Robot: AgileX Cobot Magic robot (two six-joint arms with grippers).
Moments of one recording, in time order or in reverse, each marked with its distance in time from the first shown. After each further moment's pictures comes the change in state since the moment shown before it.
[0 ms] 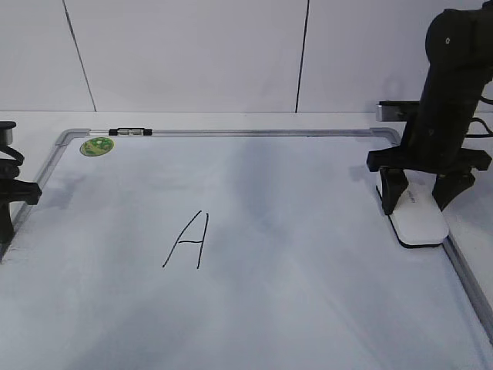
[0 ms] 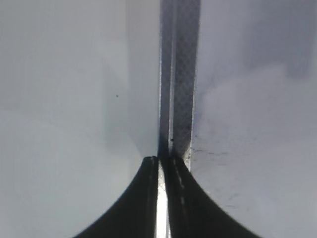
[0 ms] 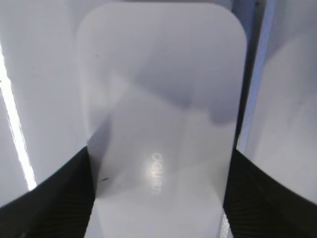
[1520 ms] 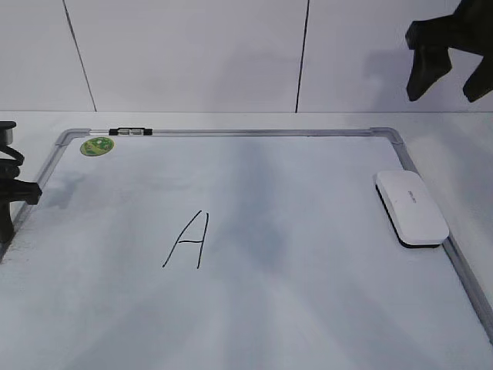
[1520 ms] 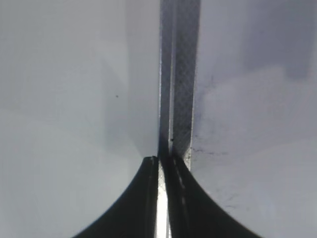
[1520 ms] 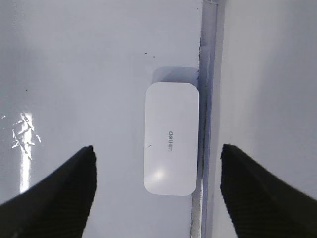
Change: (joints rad) left arm 0.000 0.000 0.000 0.000 -0.002 0.000; right arm 0.000 -0.333 -0.099 0.008 0.015 -0.015
